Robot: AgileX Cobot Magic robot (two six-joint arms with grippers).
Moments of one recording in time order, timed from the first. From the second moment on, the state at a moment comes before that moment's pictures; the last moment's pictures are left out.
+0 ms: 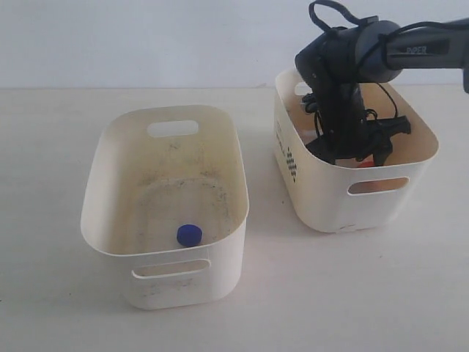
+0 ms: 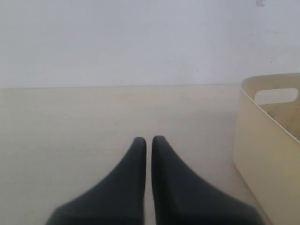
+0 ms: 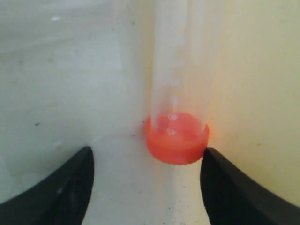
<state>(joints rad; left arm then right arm) -0.01 0.00 0.00 0.03 0.21 -0.03 0.31 2.27 -1.69 -0.41 1.16 0.54</state>
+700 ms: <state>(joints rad) -0.01 0.00 0.00 0.03 0.21 -0.03 0.30 2.23 -1.69 -0.39 1.13 0.52</state>
